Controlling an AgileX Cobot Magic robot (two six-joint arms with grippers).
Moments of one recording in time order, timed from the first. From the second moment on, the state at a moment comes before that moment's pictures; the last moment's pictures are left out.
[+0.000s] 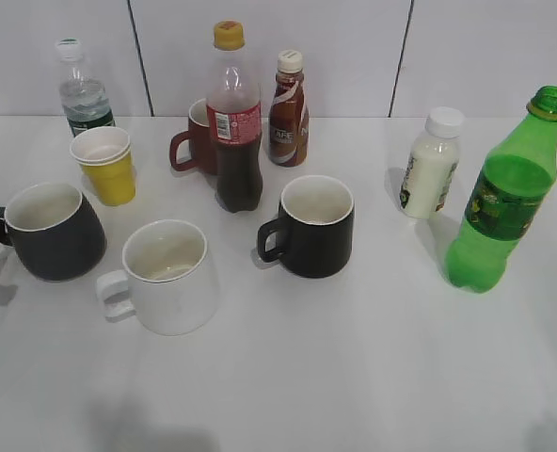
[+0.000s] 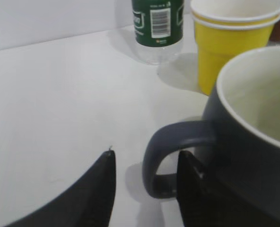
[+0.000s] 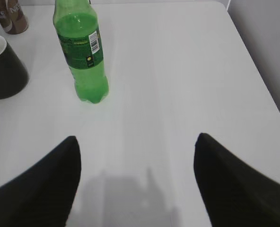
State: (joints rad) left arm 0.30 2.00 -0.41 0.56 -1.16 0.02; right arm 0.04 -0.01 -0.50 -0.02 1.04 0.04
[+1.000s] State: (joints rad) left arm 0.20 2.06 -0.51 0.49 -1.12 0.04; right arm 0.04 -0.01 -0.50 -0.01 1.04 0.04
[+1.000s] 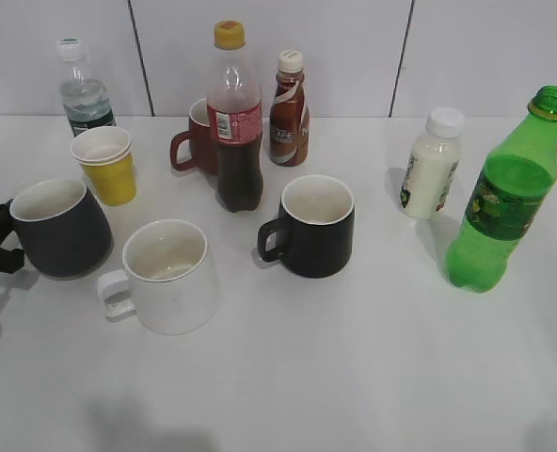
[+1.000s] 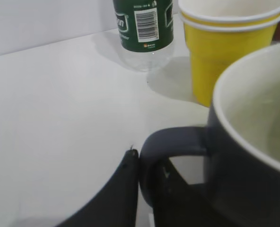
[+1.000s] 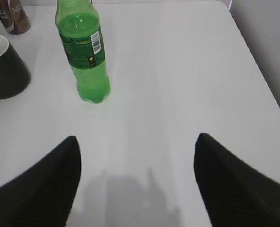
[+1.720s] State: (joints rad) left arm 0.20 1.72 -0.35 0.48 -1.10 -0.01; right arm 0.04 0.70 -0.41 0.23 -0.01 -0.15
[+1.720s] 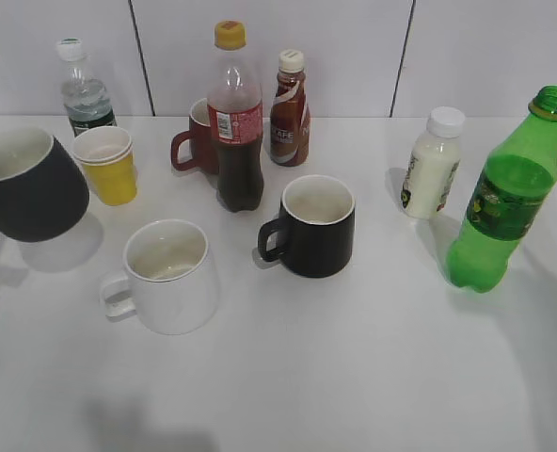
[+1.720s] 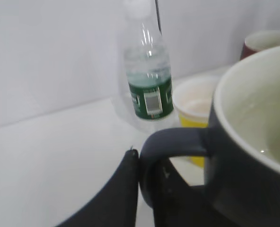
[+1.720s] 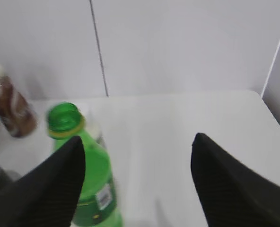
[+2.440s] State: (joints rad) left arm 0.20 1.64 -0.35 0.48 -1.08 -0.03; right arm 0.25 1.20 -0.34 -0.12 -0.24 0.02
